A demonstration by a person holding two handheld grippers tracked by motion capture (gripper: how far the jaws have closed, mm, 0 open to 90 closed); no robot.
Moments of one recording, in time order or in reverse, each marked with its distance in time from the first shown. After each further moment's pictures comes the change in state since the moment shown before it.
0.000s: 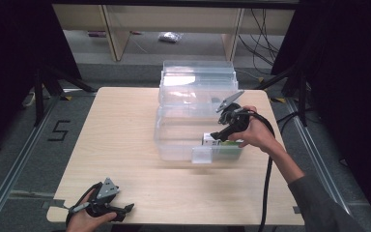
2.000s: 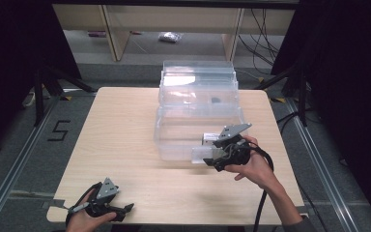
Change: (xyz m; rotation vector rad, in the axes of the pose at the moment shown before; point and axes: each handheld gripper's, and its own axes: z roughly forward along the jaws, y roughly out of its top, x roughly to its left) left arm 0.000 0.000 -0.001 0.005 0.002 0.014; right arm 0.073 -0.048 0.005 -0.197 0.049 0.046
